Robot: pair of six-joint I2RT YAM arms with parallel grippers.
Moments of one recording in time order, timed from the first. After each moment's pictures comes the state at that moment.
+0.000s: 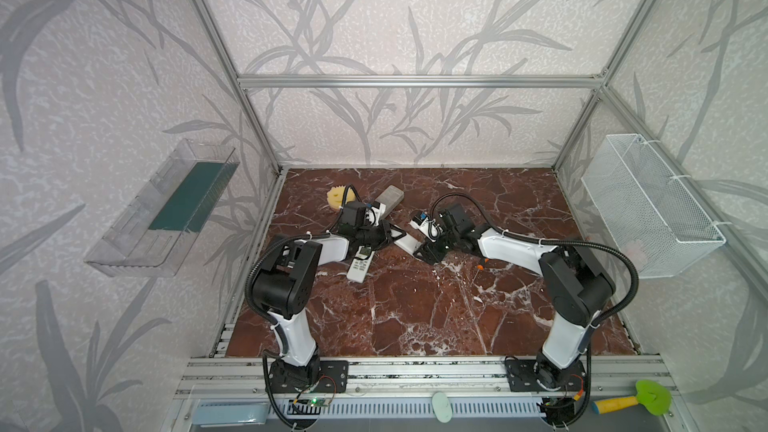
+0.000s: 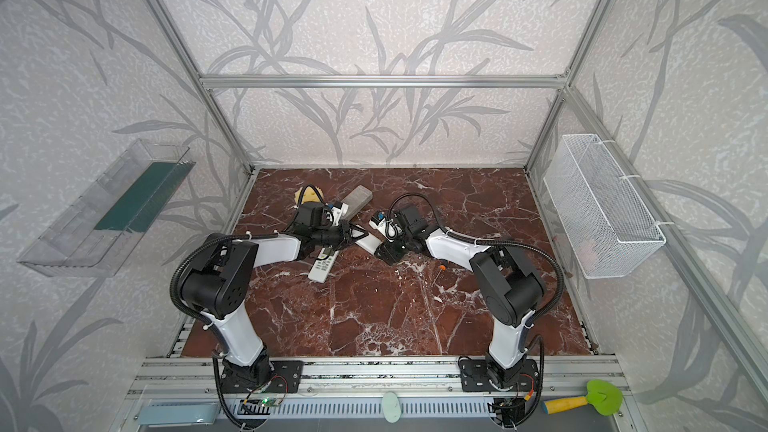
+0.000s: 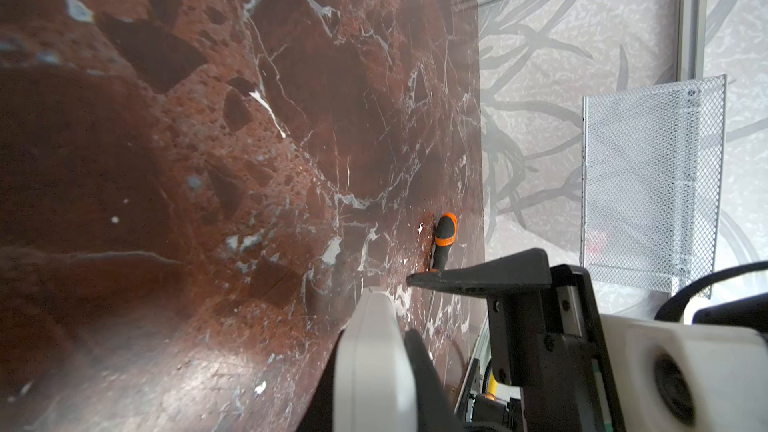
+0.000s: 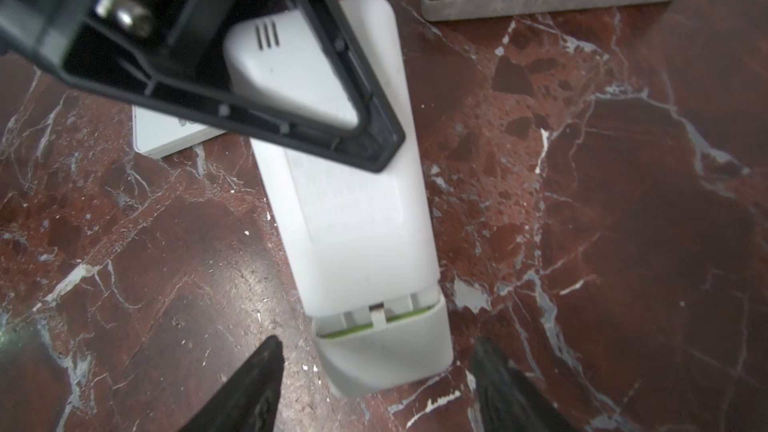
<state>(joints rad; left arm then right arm) -0.29 1.81 0.88 0.27 0.80 -0.78 0.61 1.83 1.13 -0.19 -0.38 -0.21</state>
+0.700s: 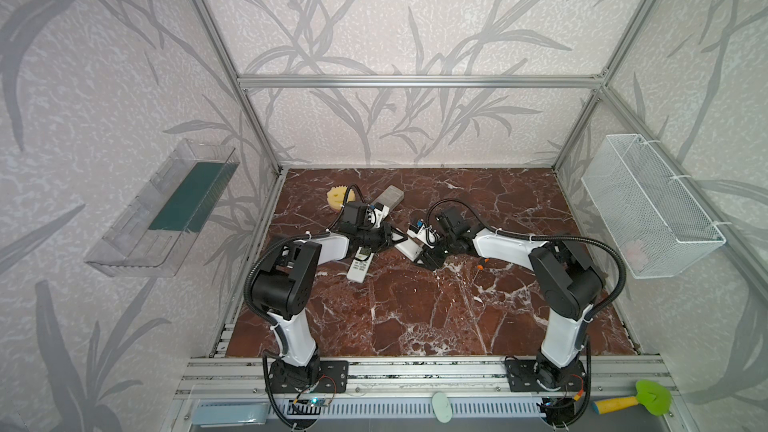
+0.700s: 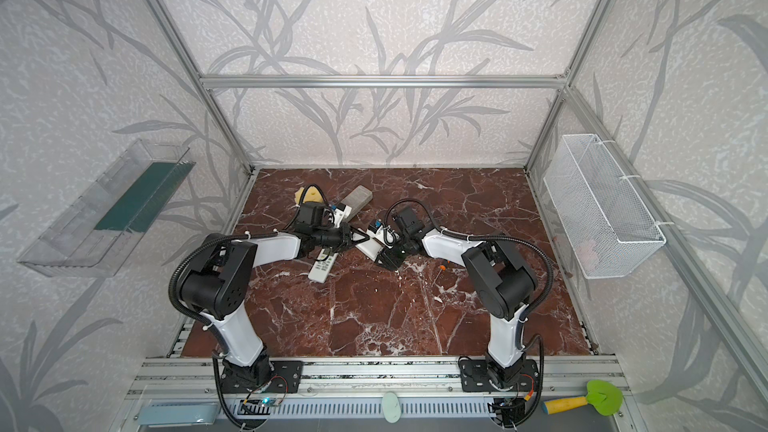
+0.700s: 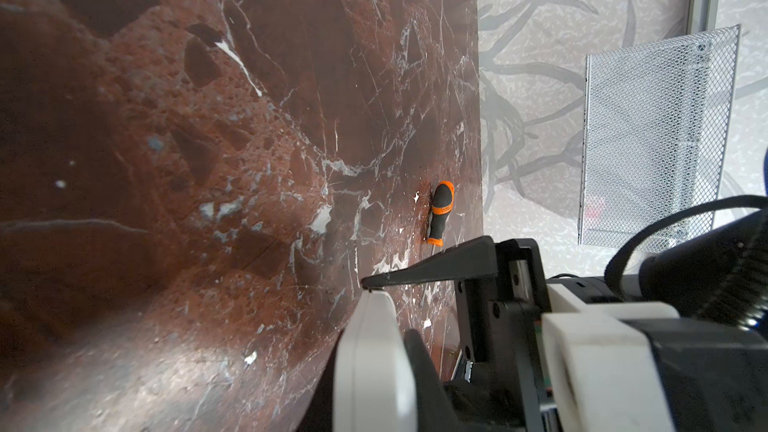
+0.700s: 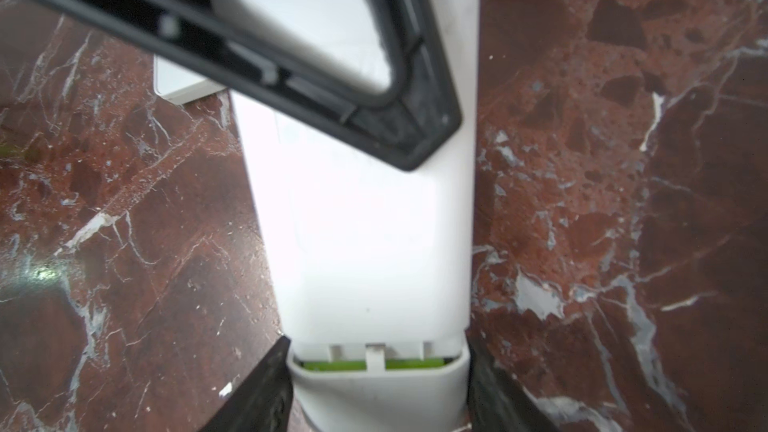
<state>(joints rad) -0.29 1.81 0.90 0.18 0.86 -0.72 0.62 1.88 1.13 -0.25 -0.45 -0.26</state>
